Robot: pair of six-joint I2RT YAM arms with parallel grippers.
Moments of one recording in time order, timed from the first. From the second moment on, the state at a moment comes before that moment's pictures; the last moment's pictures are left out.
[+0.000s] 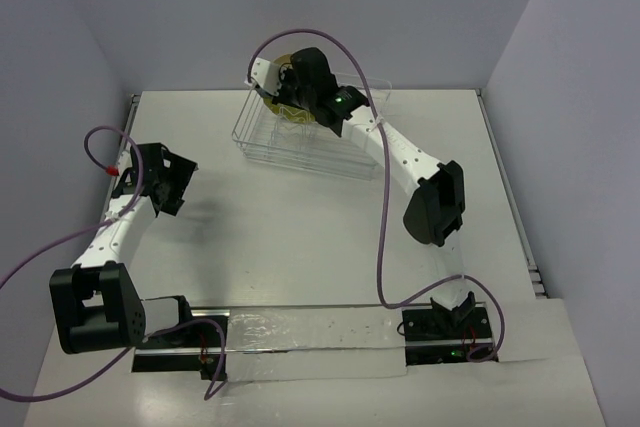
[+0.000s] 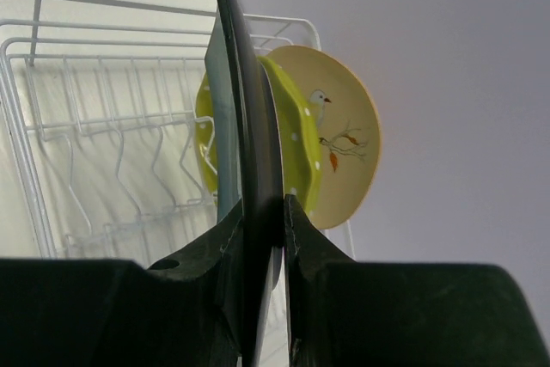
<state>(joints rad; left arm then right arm) 0.06 1.26 0.82 -0.40 -0.10 -1.06 0.67 2.08 2.11 -0.41 0.03 -0.83</state>
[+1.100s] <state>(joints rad) 0.06 1.25 0.82 -0.38 -0.09 -1.04 0.65 2.25 2.21 -0.35 -0.02 -0.76</state>
